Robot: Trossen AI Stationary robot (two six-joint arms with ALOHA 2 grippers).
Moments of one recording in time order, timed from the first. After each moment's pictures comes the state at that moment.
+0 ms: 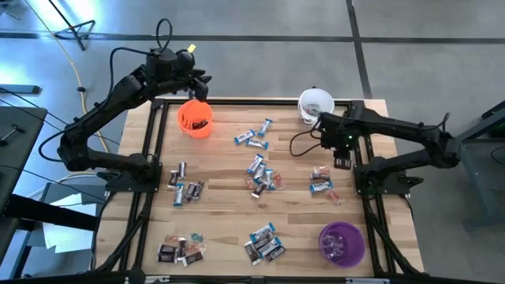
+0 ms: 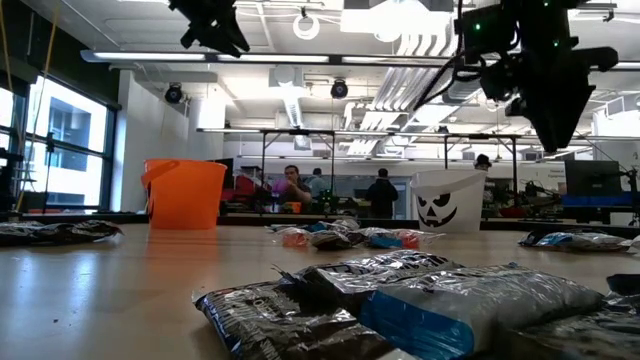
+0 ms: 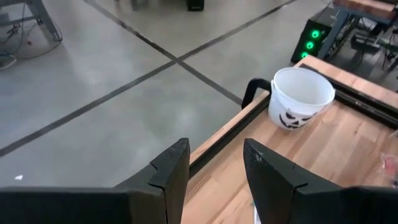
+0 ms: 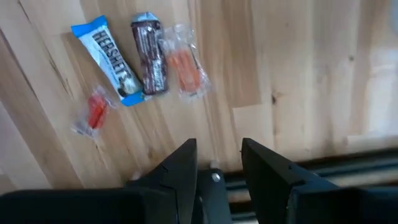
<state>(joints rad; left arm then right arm) 0.73 1.20 1.35 -0.61 -0.04 -0.04 -0.40 1.19 0.97 -1.35 -0.03 -0.22</state>
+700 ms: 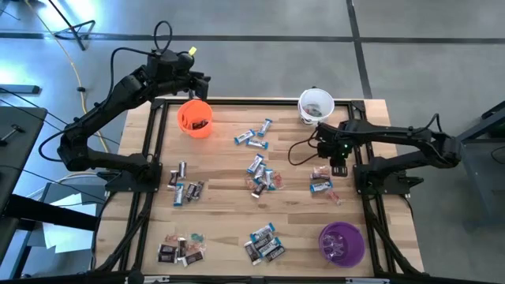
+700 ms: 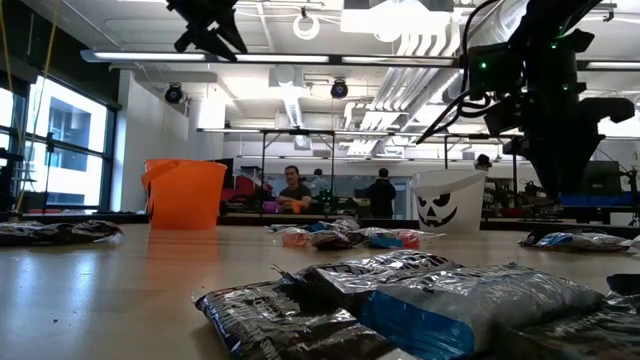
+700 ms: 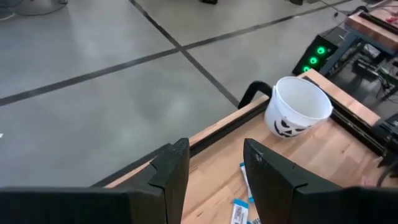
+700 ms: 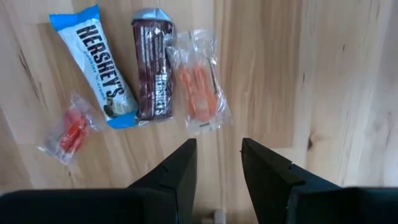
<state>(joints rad) 0.73 1.20 1.35 -0.64 -0.07 -0.23 -0.40 1.19 0.72 -1.07 -0.08 -0.34</state>
